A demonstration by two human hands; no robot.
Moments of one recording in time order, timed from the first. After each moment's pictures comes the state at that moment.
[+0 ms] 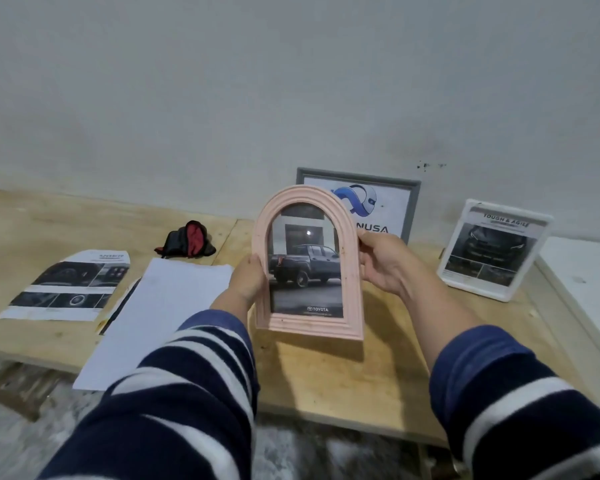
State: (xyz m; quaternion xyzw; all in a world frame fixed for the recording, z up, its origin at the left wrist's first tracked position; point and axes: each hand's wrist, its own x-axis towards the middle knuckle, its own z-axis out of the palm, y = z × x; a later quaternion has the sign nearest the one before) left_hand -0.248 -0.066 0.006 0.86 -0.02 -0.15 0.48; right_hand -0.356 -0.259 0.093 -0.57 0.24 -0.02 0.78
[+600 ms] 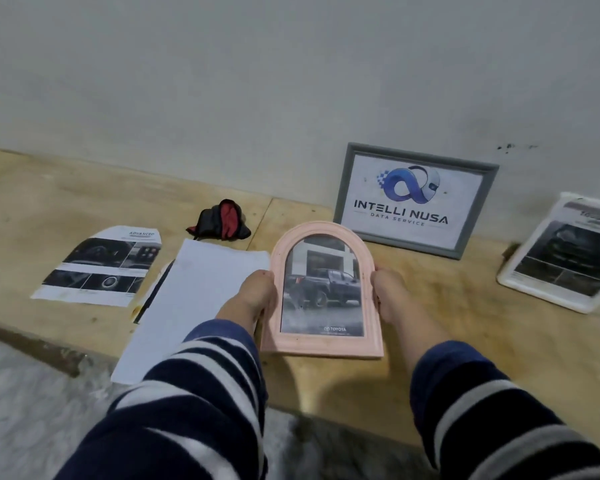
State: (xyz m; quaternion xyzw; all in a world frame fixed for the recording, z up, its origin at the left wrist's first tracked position) left_hand -0.203 -0.009 -0.045 0.83 0.07 -0.28 0.47; right_hand -0.280 -0.210 -0.015 -0.64 0.42 0.00 0.65
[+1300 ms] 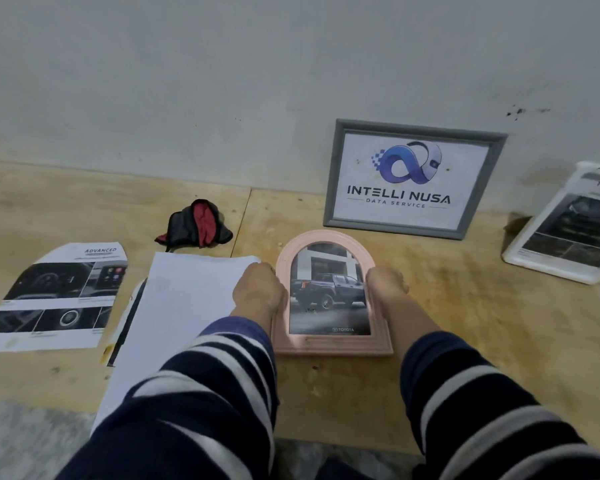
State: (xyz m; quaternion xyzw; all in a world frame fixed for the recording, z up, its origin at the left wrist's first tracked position) left_hand -0.149 -0.035 -0.078 0.96 -0.09 -0.18 0.21; right_hand -0.231 -0.220 -0.061 -0.75 0.55 0.07 0.37
